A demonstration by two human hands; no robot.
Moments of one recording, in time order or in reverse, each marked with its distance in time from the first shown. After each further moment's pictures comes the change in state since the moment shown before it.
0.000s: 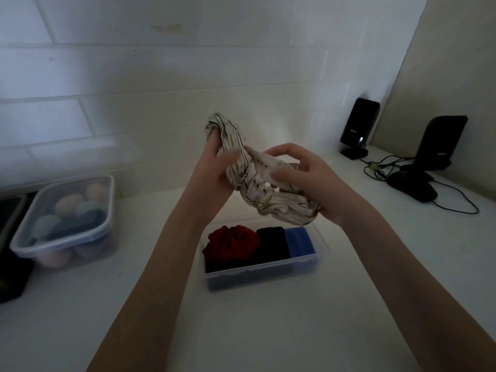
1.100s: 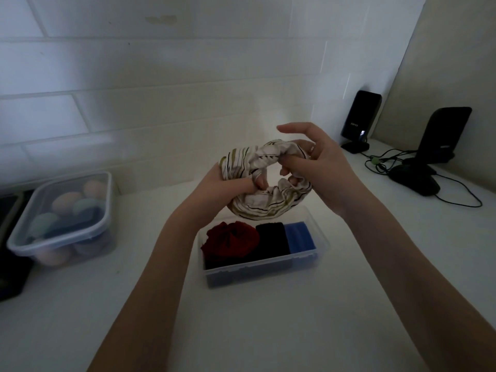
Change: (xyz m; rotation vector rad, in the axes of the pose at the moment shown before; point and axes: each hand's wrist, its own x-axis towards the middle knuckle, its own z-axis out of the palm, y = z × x) left_hand -0.015 -0.005 0.003 0.481 -0.192 -0.038; right_hand 0.002 0.001 -0.005 0.008 0.207 -0.154
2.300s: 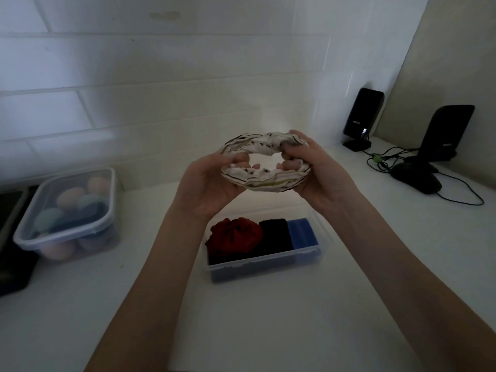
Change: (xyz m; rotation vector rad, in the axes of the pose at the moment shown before) left_hand 0.004 -0.009 -0.018 -0.912 -0.074 -0.140; right_hand 0.004 0.007 0.016 0.786 0.023 0.265
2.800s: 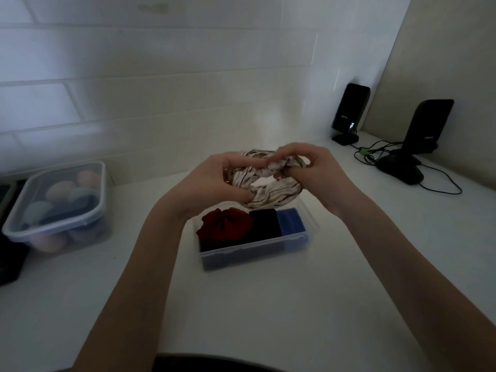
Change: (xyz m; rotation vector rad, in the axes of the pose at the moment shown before) left_hand -0.017 -0.004 0.030 1.181 0.110 0.000; right_hand -0.020 -0.004 -0.025 -0.920 -0.016 -0.280
